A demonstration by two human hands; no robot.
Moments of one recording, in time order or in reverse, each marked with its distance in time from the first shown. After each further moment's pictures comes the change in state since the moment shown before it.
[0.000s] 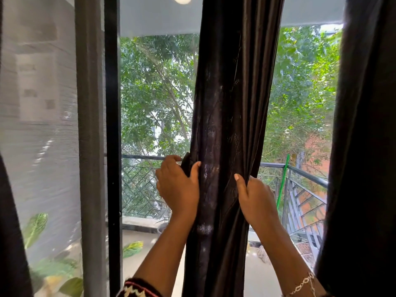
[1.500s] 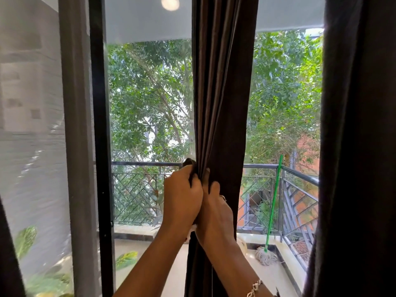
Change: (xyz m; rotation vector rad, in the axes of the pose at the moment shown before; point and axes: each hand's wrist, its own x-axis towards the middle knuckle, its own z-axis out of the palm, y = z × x) left_hand -0.011 0.036 -0.033 -0.214 -0.361 0.143; right_hand -0.022 -0.044 0.033 -0.191 -0.209 -0.030
